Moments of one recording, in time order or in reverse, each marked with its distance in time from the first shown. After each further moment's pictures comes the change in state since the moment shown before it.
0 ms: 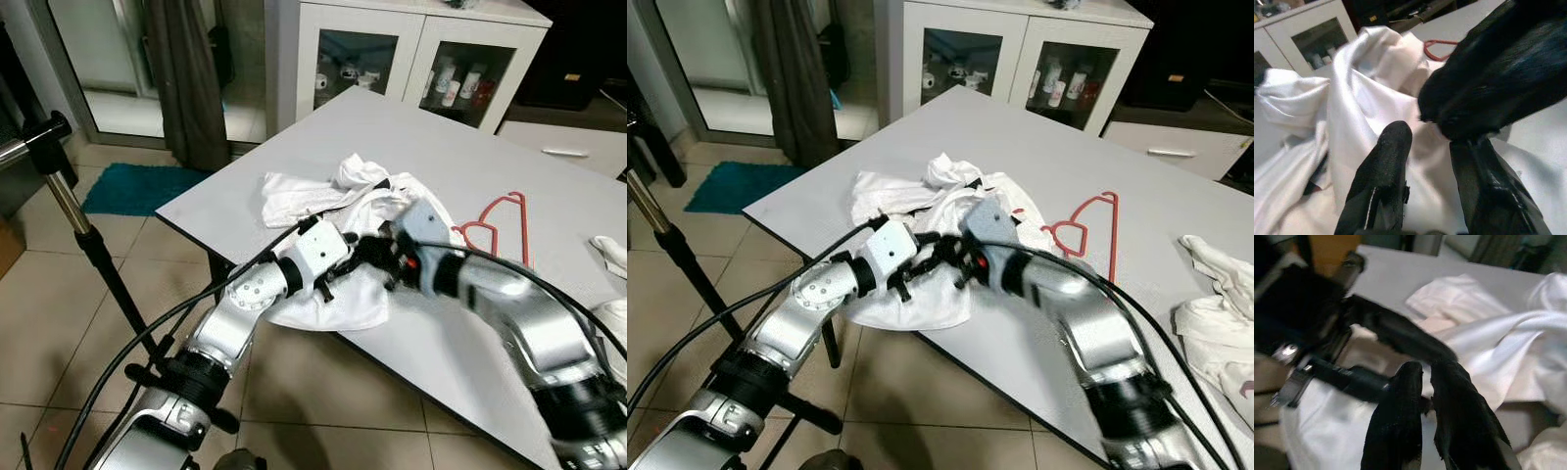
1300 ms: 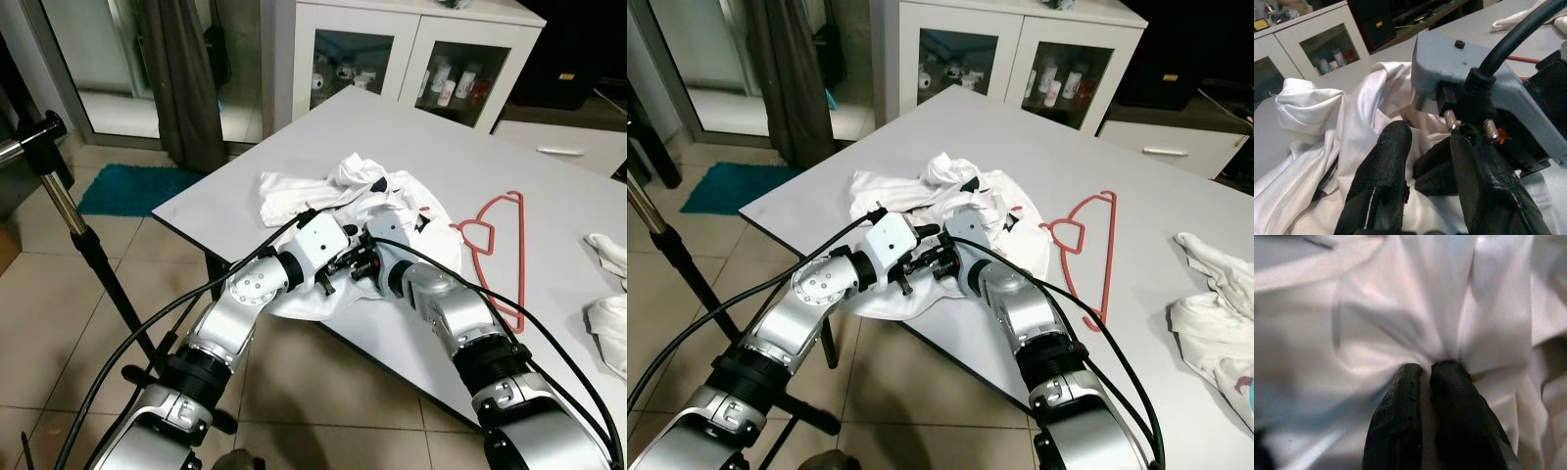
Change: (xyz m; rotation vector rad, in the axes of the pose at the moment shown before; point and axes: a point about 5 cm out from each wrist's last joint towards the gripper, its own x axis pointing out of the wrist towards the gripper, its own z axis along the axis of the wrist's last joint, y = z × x) left arm 0.001 0.008 0.008 -0.001 -0.020 0.045; right arm 0.068 -0.016 -0.042 0.224 0.155 -0.305
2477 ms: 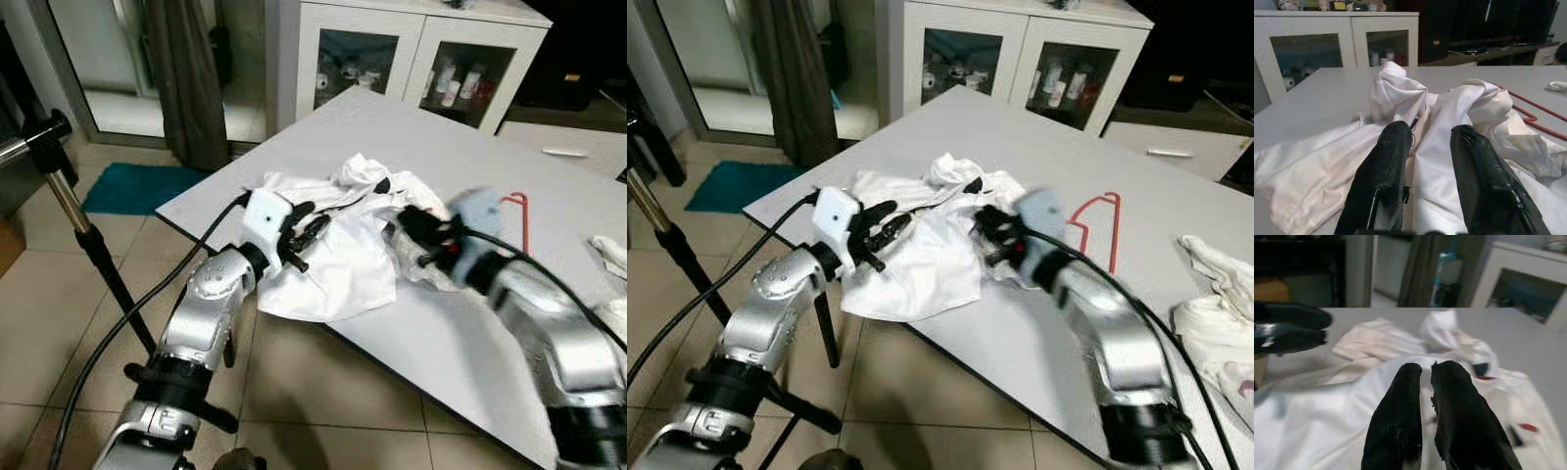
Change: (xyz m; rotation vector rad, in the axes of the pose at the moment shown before) left arm -0.033 0.032 -0.009 -0.313 -0.071 0.244; right arm -0.103 -0.033 0.031 -0.055 -0.402 -0.015
